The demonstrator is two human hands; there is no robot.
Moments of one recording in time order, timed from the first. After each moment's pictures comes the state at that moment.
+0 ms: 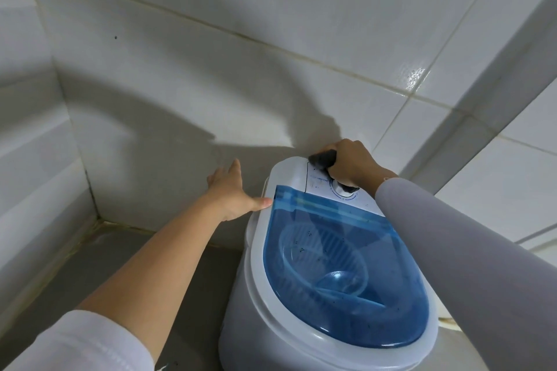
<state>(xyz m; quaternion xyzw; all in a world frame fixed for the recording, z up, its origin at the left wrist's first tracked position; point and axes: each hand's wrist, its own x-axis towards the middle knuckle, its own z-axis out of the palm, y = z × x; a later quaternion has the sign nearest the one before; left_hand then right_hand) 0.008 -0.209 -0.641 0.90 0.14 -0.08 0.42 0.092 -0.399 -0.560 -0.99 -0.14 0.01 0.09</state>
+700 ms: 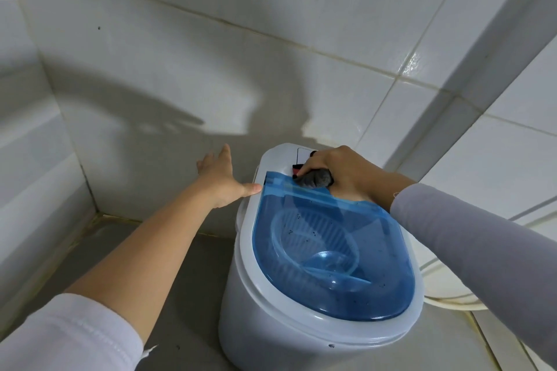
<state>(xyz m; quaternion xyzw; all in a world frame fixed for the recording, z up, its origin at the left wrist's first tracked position) 0.008 -0.212 -0.642 0.91 0.14 -0.05 0.38 0.054 -0.427 -0.565 -0.92 -0.38 0.02 0.01</state>
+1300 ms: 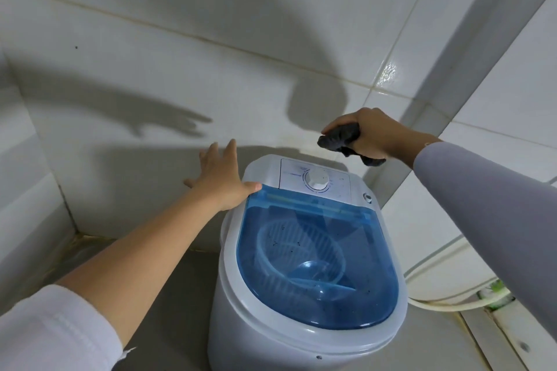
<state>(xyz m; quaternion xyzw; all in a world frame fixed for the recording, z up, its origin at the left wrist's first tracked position) 0.015 -0.237 -0.613 0.94 0.11 0.00 0.31 0.079 -0.458 -0.491 -0.97 -0.23 -0.01 0.07</state>
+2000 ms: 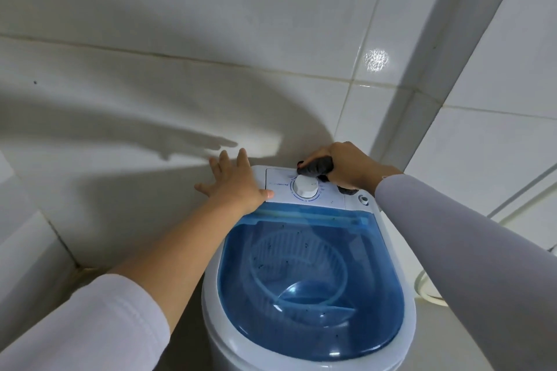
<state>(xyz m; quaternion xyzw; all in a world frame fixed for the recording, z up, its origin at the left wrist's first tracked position) 0.057 -0.285 -0.607 0.96 0.12 -0.02 0.23 0.107 -0.477 -0.562 -0.97 -0.22 0.01 0.13</state>
